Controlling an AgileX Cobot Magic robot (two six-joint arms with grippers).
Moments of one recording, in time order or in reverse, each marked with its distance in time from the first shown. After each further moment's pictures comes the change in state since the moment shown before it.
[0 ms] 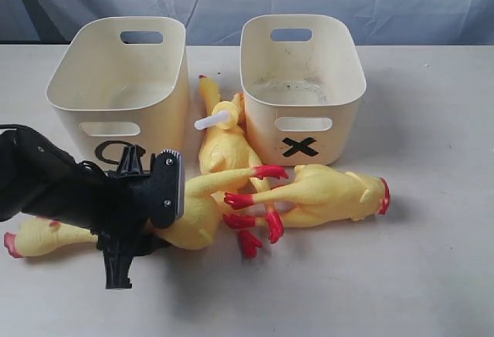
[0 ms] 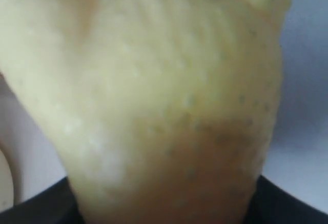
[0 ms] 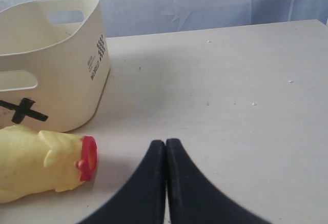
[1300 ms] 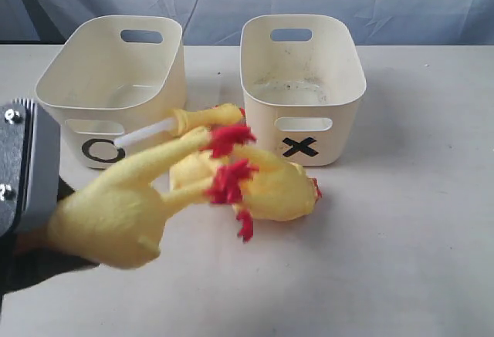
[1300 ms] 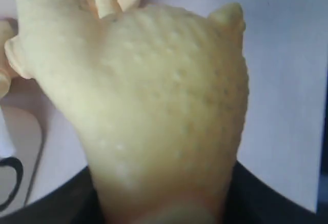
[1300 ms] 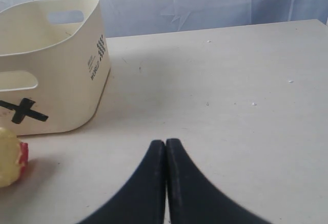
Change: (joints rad) left arm 0.000 -0.781 -0.017 0.698 0.618 -0.932; right arm 0.000 0.000 0.000 0.000 0.000 0.002
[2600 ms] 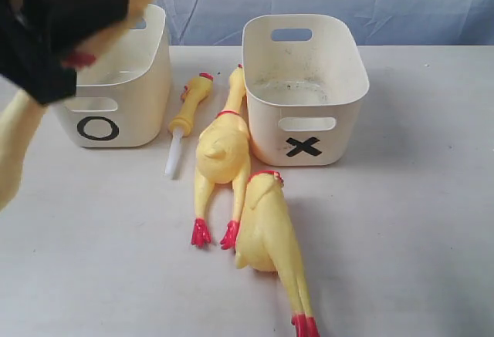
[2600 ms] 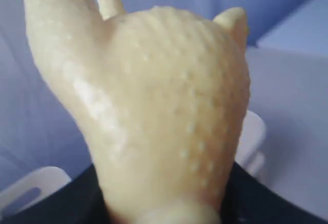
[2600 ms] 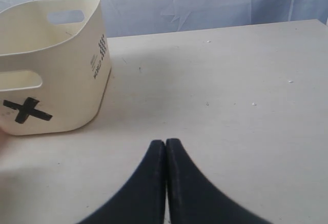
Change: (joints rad) left arm -0.001 0.012 -0.190 -0.419 -0.621 -0.127; right arm 0.000 0.000 0.000 0.000 0.000 0.000
